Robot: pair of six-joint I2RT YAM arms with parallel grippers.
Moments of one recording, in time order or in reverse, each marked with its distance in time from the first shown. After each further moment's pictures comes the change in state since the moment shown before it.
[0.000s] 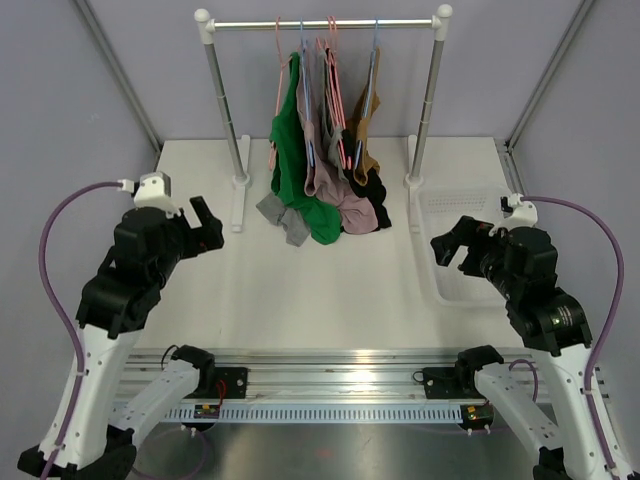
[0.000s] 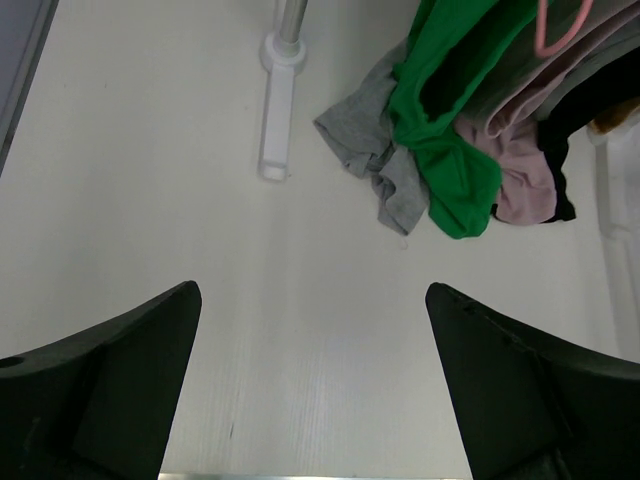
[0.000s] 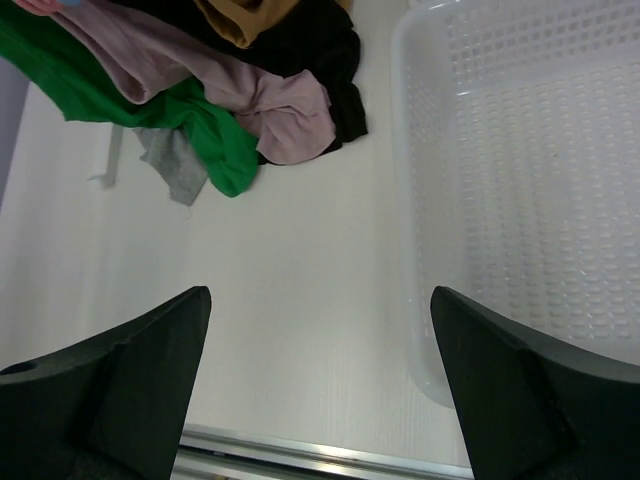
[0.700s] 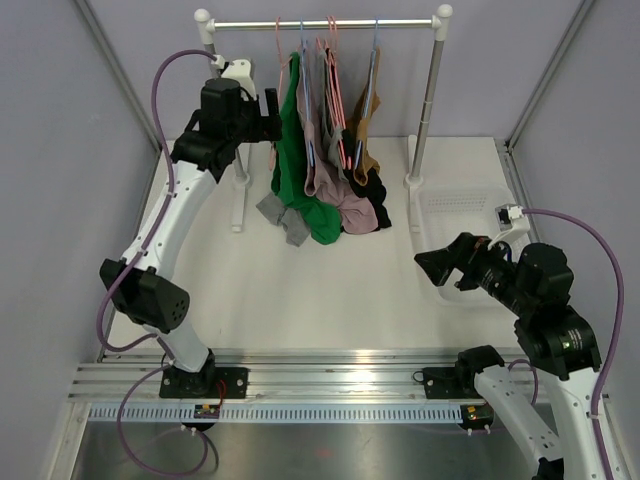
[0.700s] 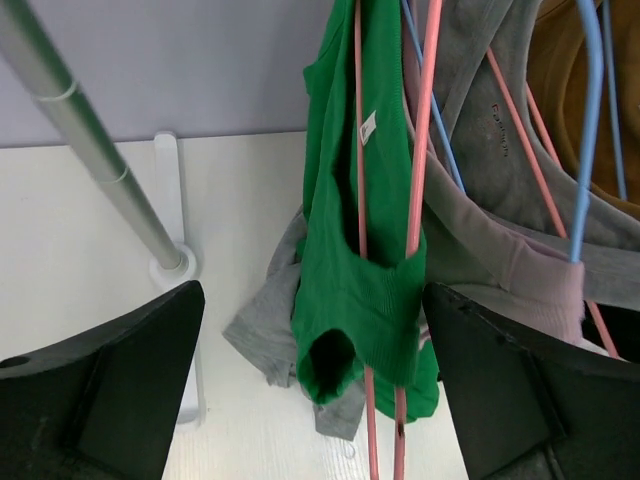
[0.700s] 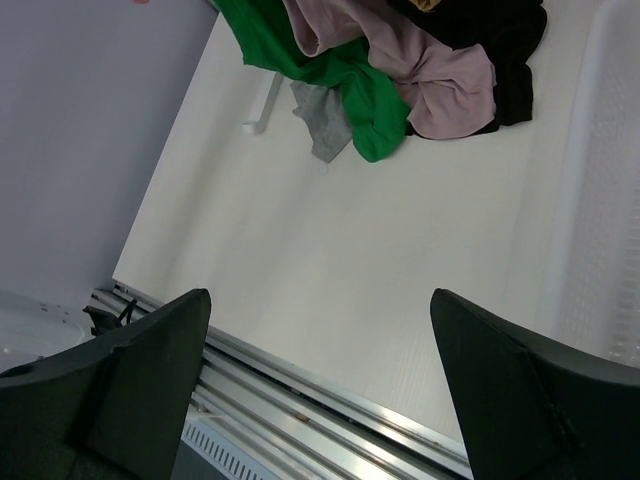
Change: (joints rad) left arm -0.002 0.905 0.670 0.356 0.161 0.172; right arm 0.001 -0.101 -0.013 0.050 -0.328 0.064
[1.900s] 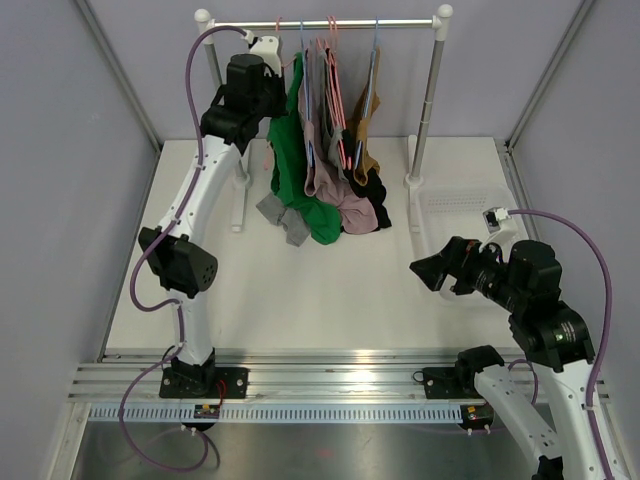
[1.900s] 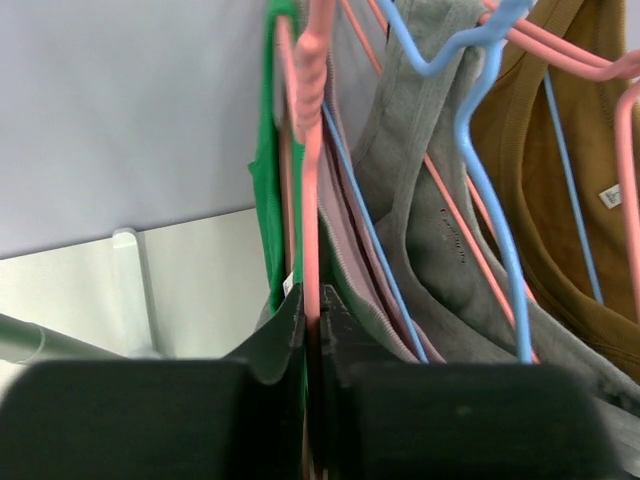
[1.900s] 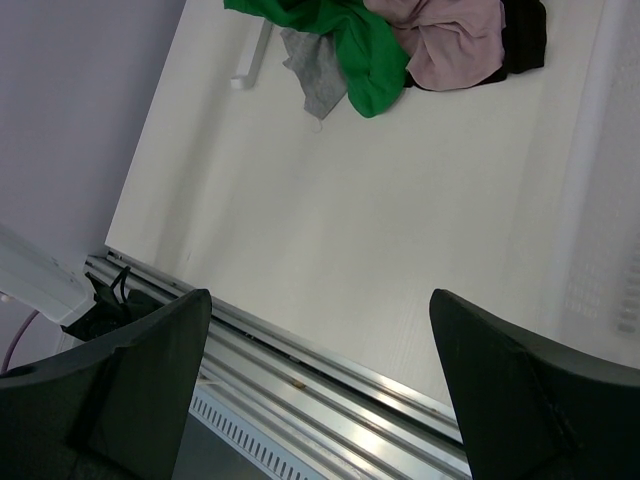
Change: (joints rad) left arm -0.030 0.368 0.444 -0.017 0.058 0.080; right arm 0.000 0.009 -0.032 -0.054 -0.052 -0.020
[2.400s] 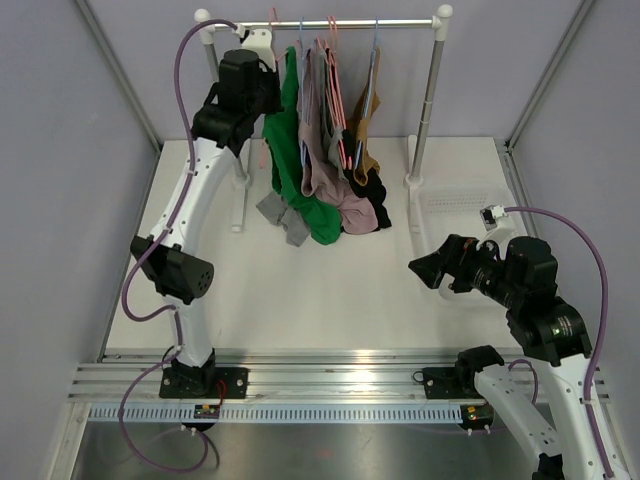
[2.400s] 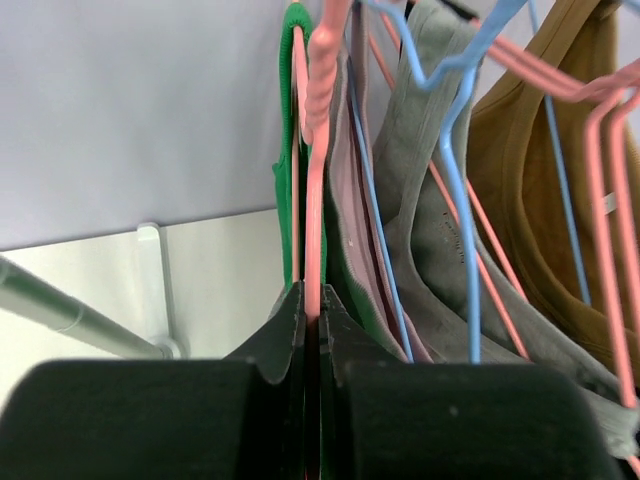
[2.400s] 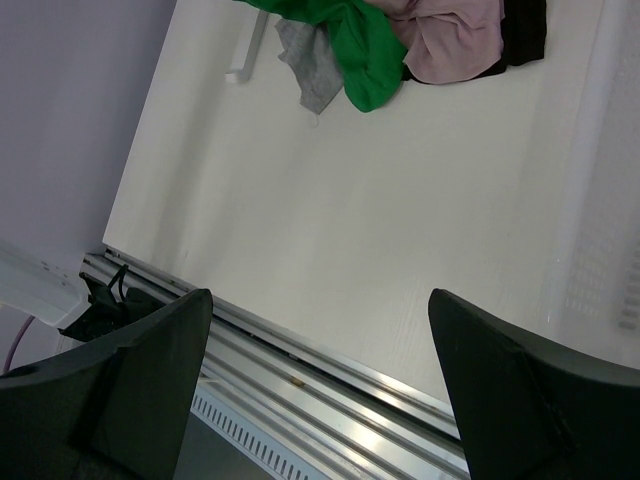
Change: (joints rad) left arm -0.016 -0.043 0.015 -0.037 -0.077 -0.009; right arm 0.000 0.029 -0.003 0.005 -0.002 0.000
